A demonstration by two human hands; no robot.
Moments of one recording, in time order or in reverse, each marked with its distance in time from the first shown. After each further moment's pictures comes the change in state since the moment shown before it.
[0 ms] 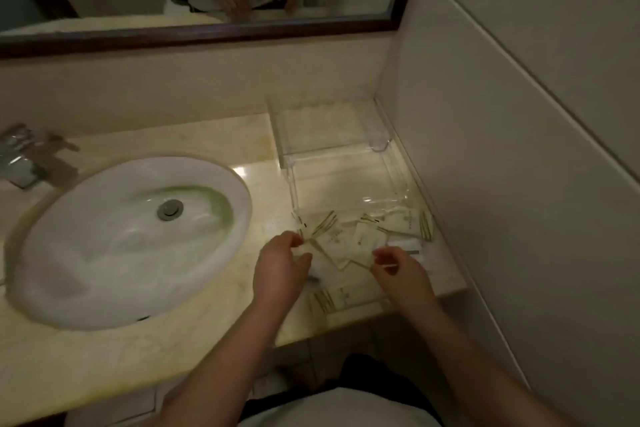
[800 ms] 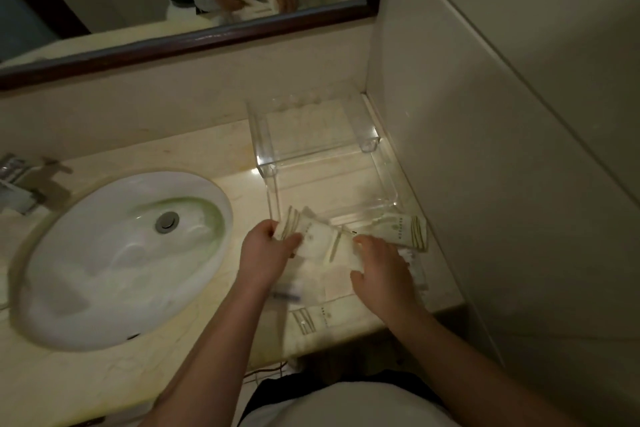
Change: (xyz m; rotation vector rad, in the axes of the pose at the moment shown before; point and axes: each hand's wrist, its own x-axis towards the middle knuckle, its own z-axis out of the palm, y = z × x) left_hand 0.043 0.058 0.003 -0.210 0.038 -0.262; right_hand 0.044 -0.004 -0.004 -0.469 0.065 -0.268
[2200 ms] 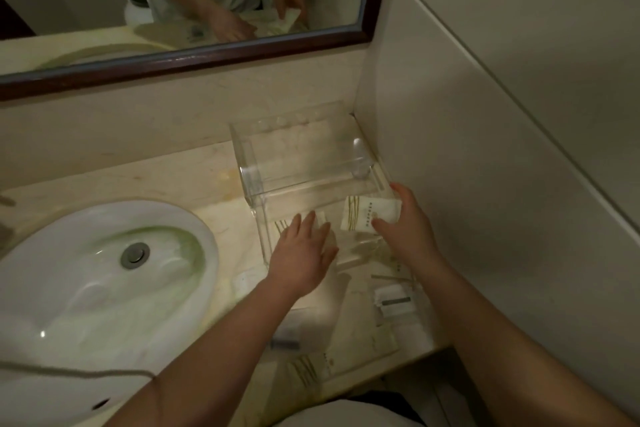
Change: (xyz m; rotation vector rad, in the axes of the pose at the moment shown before) left_hand 0.084 -0.002 0.055 0.895 -0.332 0.648; right_hand 0.110 -0.004 -0.068 0.474 0.157 0.278
